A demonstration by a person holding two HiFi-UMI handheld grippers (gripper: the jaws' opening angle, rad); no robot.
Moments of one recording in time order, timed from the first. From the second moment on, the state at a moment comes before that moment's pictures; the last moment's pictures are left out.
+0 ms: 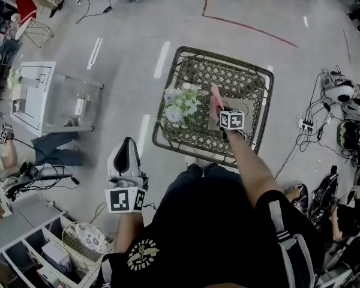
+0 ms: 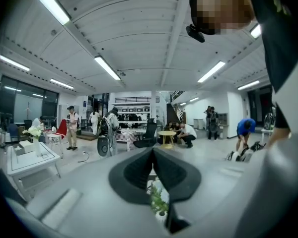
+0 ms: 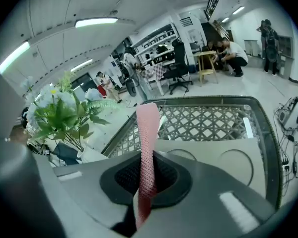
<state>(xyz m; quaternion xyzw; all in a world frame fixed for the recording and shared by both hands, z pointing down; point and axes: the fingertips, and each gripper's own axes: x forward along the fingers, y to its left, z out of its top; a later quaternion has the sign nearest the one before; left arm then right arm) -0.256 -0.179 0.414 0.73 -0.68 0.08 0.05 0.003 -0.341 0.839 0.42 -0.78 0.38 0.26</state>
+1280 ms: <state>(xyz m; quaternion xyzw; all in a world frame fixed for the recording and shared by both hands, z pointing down) -0.131 -0.225 0.393 0.77 -0.64 0.08 0.02 0.168 -0.324 0.854 0.44 -0.75 0.39 0.32</state>
